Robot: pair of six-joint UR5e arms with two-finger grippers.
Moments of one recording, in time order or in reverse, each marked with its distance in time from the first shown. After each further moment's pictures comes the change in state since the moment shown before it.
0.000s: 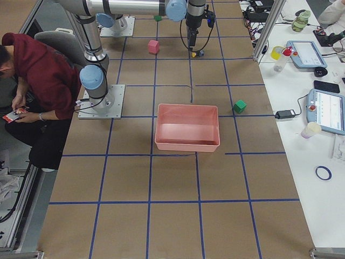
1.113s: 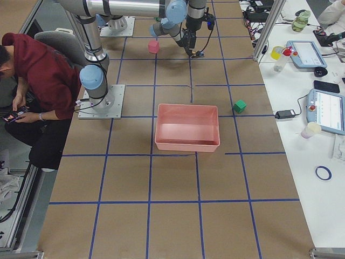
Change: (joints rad) left arm -0.313 -0.256 0.067 0.130 0.343 -0.465; right arm -0.012 0.003 0.009 0.000 -0.013 0.000
